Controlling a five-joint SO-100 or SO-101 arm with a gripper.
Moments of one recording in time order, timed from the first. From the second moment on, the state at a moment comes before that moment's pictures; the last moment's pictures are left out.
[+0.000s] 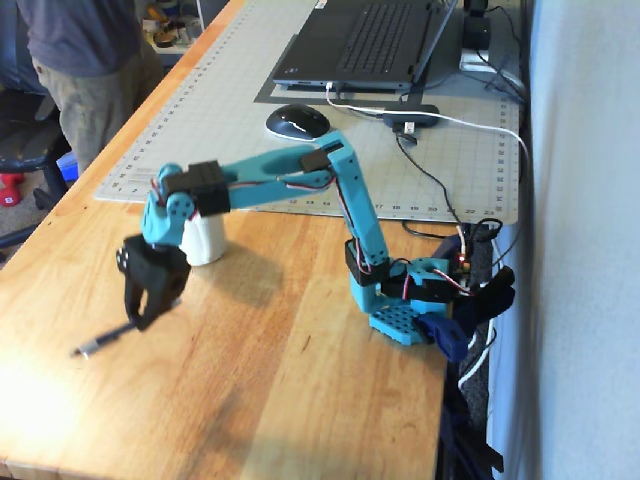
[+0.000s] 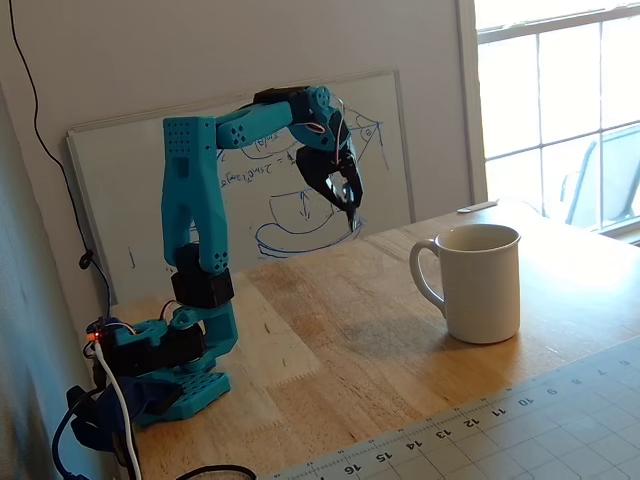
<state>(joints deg) -24.6 81.1 78.8 61.3 54.8</state>
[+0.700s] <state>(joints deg) 2.6 131.5 133.5 8.7 81.2</state>
